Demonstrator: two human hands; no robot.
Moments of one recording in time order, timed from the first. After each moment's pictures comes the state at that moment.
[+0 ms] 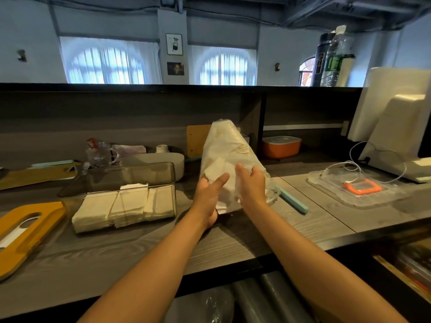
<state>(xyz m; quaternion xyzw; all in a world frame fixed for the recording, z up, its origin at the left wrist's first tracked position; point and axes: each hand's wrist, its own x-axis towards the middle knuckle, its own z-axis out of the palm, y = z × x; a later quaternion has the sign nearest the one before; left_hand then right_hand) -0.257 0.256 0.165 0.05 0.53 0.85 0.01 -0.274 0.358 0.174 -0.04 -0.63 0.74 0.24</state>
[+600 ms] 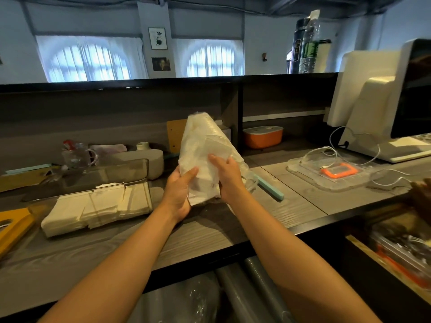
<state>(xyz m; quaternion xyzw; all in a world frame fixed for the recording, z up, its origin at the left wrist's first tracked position) -0.259 0.251 0.165 0.09 0.50 0.86 -0.01 -0.268 0.368 0.181 0.02 -0.55 0.83 0.10</state>
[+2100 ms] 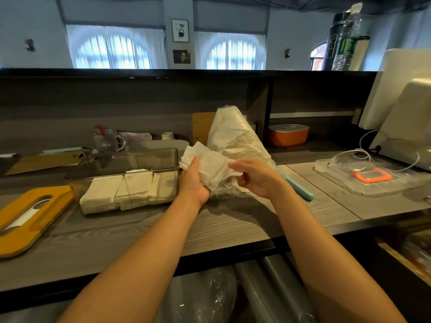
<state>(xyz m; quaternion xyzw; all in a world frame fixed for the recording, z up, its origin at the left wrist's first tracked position) -0.289 0.228 0.159 -0.08 0.35 0.93 0.02 -0.269 0.388 0.184 0.08 -0.67 0.73 -0.08</state>
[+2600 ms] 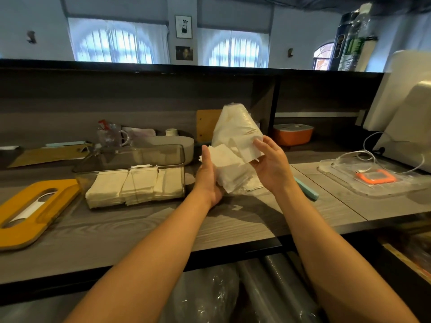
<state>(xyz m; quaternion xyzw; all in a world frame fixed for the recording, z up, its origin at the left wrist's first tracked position) -0.274 0.241 0.161 0.01 0.42 0.91 0.08 -0.260 0.388 0.195 0.14 -0.49 0.86 0.09</state>
